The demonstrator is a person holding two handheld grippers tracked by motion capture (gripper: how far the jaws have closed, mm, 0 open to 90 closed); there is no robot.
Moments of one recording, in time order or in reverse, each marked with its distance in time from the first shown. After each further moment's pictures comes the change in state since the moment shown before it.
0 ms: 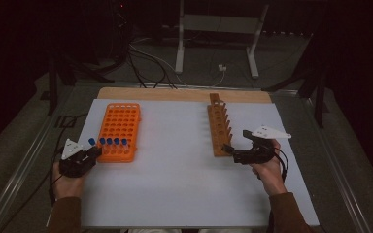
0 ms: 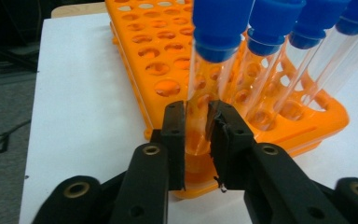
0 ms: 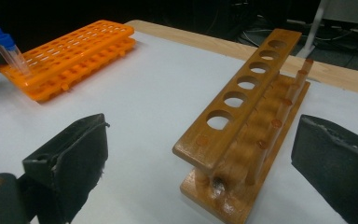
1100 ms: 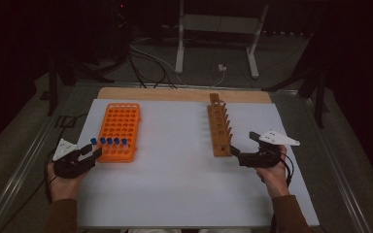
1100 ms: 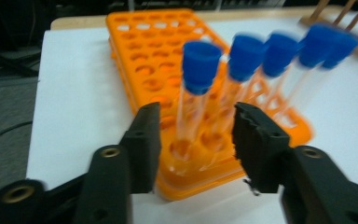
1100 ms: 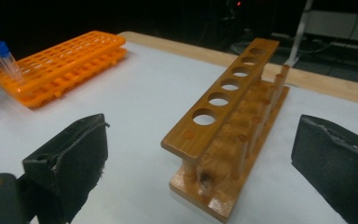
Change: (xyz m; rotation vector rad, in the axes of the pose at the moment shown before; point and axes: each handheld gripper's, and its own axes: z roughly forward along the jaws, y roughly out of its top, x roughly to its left) left arm -0.001 0.007 -0.020 -0.058 -0.033 -0.050; right arm -0.001 -0.010 -0.018 -0.066 -0.047 -0.005
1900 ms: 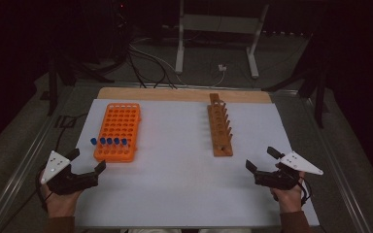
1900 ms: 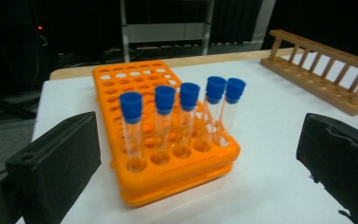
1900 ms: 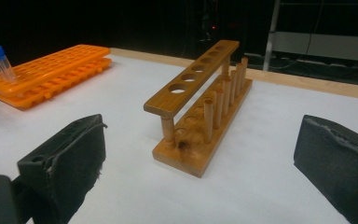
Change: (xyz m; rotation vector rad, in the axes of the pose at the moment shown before) left arm -0.036 -0.002 -0.045 -0.163 -0.011 0.044; right arm -0.002 -0.045 -0.052 -0.106 -0.084 0.026
